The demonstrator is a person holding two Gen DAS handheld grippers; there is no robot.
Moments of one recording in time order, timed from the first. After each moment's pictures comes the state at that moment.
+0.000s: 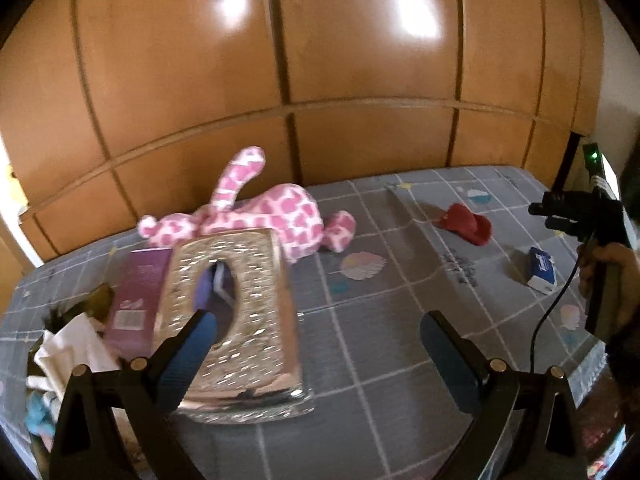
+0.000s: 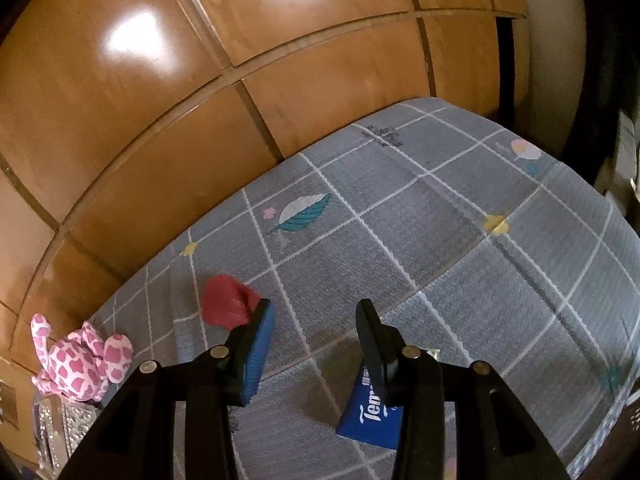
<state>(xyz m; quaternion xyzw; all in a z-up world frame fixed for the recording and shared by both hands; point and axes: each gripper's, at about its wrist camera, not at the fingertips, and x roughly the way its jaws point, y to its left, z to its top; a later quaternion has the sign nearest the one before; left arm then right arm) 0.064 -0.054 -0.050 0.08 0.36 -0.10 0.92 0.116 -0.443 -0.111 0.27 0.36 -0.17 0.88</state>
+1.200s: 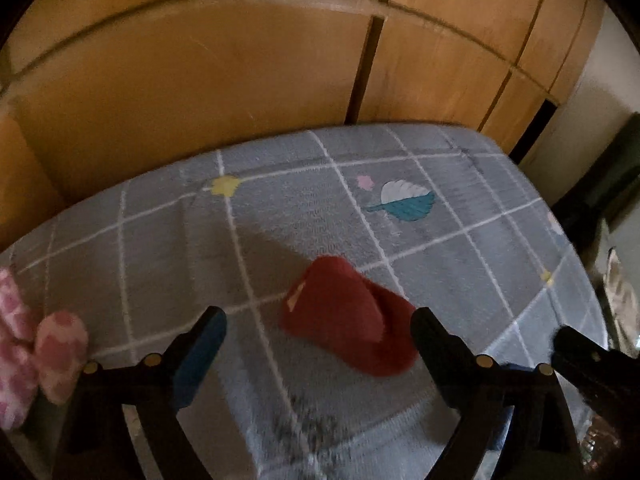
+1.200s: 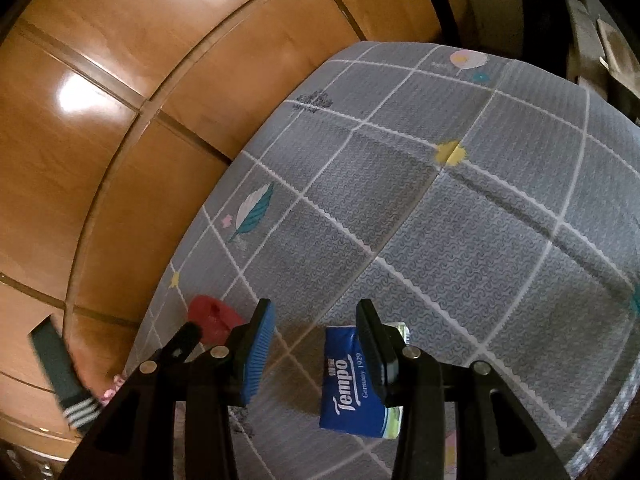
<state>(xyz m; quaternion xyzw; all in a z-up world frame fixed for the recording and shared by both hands) 0.265 -0.298 -0.152 0.05 0.48 -0.24 0.84 0.090 -0.495 -0.141 0.43 0.36 -0.19 0.80</state>
